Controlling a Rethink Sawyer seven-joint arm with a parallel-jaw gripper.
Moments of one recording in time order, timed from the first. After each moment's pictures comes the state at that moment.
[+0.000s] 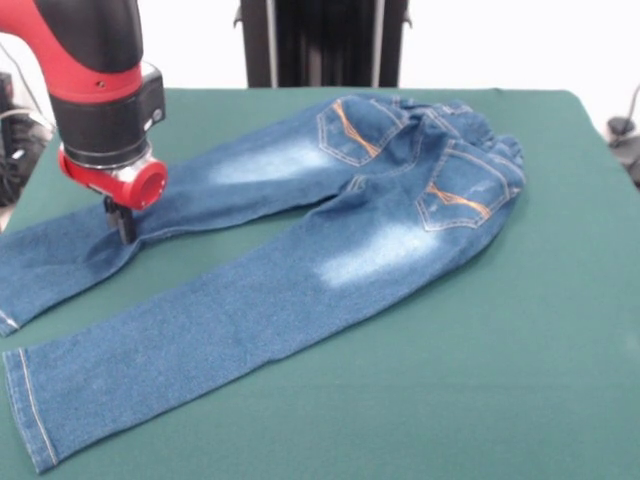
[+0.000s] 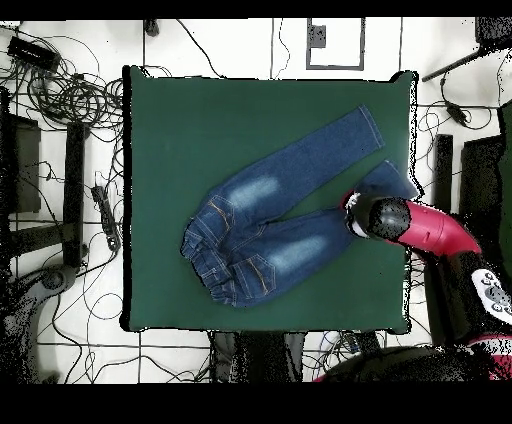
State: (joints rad) arm -0.65 -0.38 0.15 1.42 -0.39 0.52 2.04
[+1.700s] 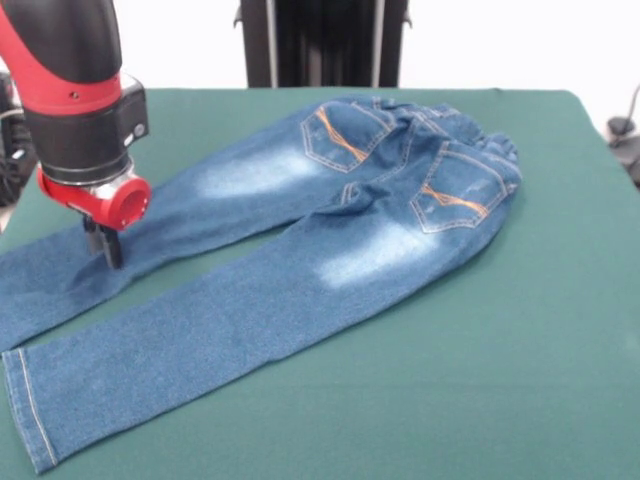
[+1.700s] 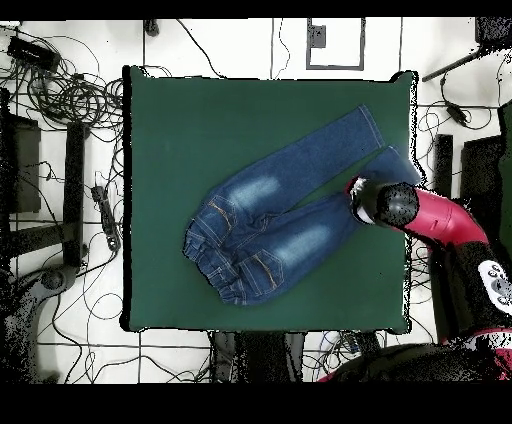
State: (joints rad) arm -0.68 -0.37 0.21 1.34 -0.39 0.55 2.04
